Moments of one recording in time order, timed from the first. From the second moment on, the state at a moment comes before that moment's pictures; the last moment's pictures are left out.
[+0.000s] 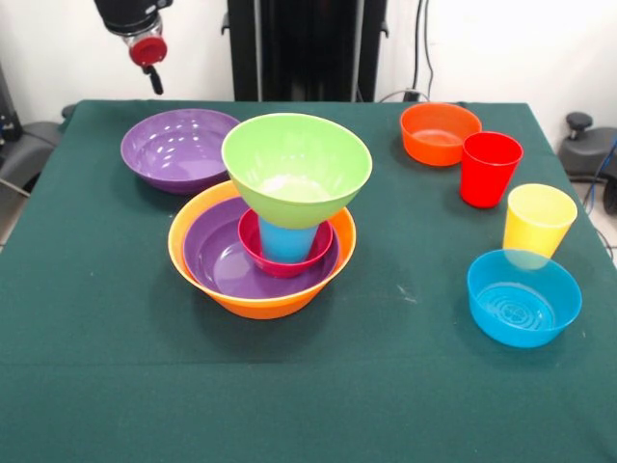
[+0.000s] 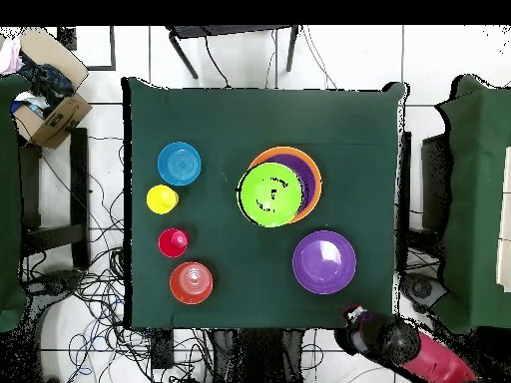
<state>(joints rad) -0.99 -0.54 -0.04 1.98 -0.46 0.33 2.29</state>
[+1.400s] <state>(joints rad) -1.17 -0.34 0.03 1.97 -0.78 0.29 2.29</state>
